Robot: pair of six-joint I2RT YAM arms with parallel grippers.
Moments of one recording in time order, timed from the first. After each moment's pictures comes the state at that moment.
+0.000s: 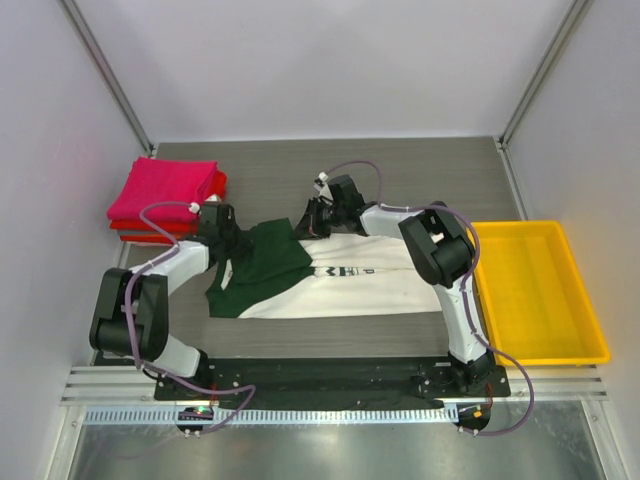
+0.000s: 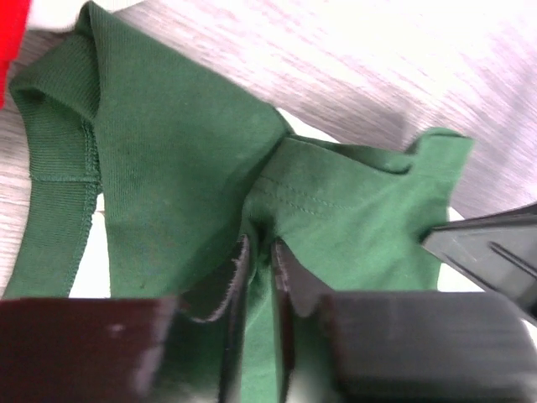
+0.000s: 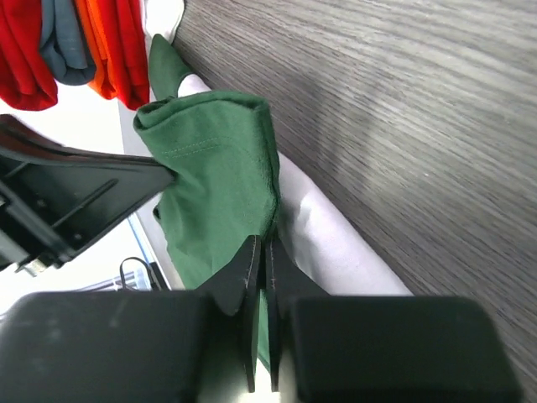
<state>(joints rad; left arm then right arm) -0.18 1.51 0.76 -0.10 0.02 -0.73 0.58 2.23 1.45 0.13 -0.63 0.81</state>
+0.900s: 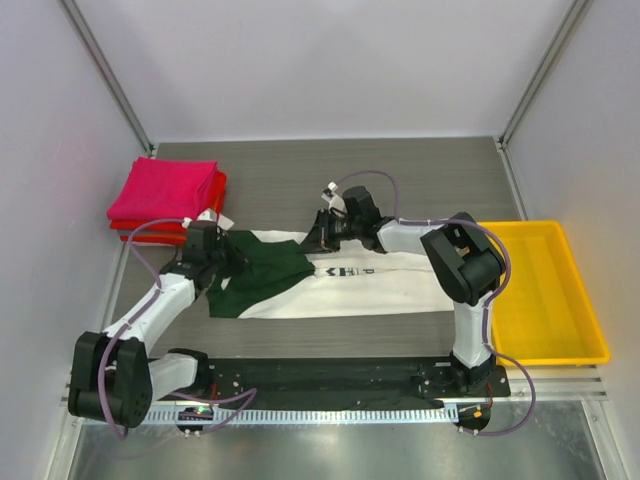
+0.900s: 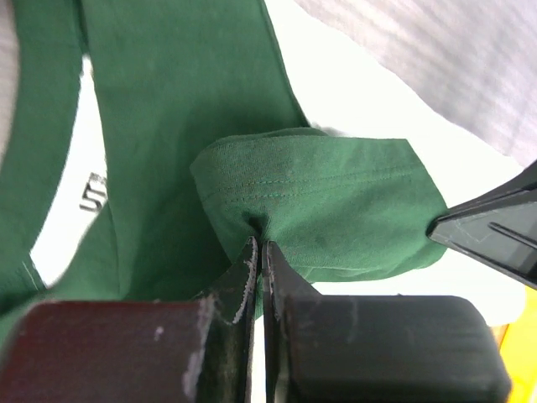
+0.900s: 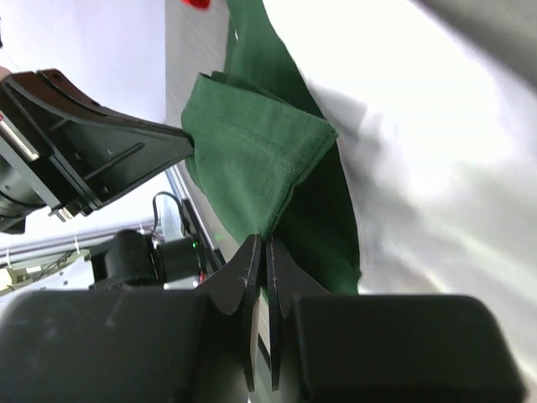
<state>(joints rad) -0.18 1.16 0.59 -0.20 0.13 -0.71 0.58 1.99 1.15 0.28 -0.73 0.85</state>
